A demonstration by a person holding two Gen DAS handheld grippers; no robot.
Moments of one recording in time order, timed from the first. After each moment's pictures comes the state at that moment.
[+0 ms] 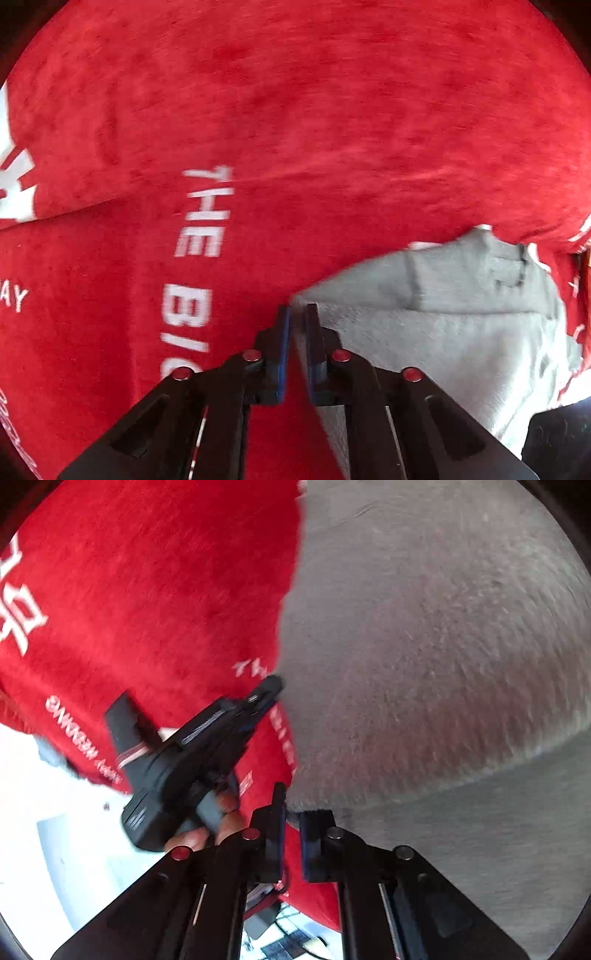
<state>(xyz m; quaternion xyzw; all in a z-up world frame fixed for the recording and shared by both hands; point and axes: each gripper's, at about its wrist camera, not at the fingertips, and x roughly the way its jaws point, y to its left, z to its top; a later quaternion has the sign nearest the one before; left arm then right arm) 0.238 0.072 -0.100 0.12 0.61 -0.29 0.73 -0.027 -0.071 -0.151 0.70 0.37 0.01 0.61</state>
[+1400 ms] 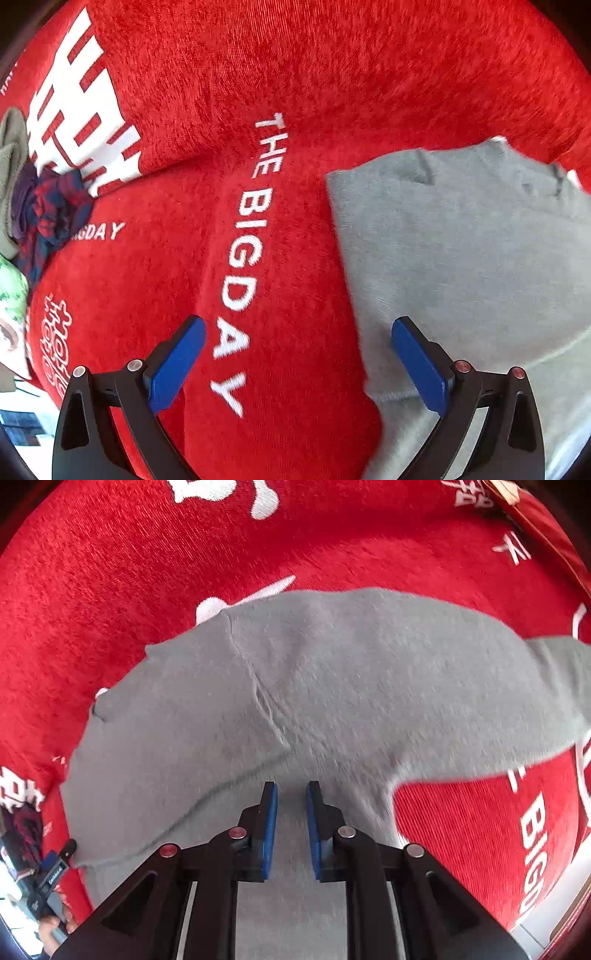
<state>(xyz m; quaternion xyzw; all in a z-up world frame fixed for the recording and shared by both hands) 0.110 0.100 -0.082 0.23 0.55 -0.18 0.78 -0.195 -0.260 -0.086 0.42 0.50 -0.31 0.69</state>
